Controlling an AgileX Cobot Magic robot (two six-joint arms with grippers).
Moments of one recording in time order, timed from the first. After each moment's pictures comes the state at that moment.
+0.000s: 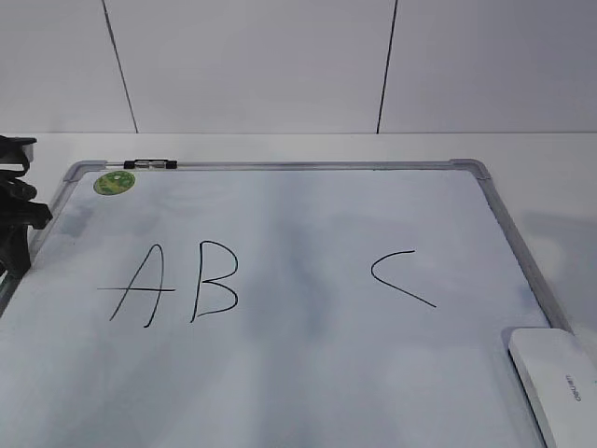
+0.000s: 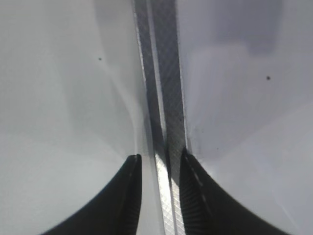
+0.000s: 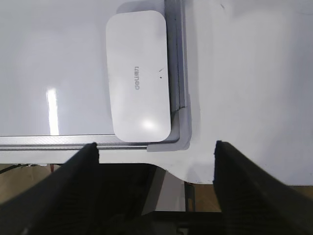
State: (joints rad) left arm 0.02 2.01 -1.35 -0.08 1.01 0.13; right arm 0.04 0.89 -0.79 0.11 1.25 0.06
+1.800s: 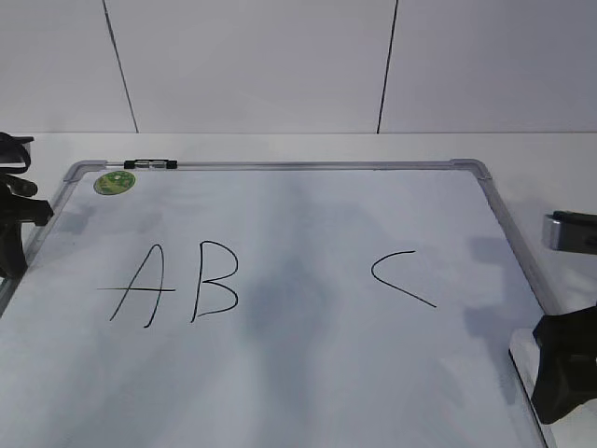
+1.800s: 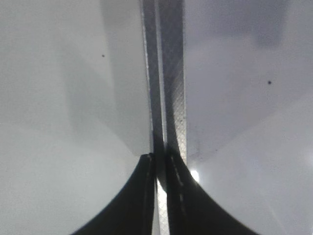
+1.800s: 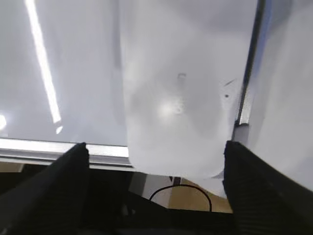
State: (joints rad) left arm 0.02 2.01 -1.36 -0.10 1.03 0.12; right arm 0.21 1.39 -0.79 0.18 1.13 0.09
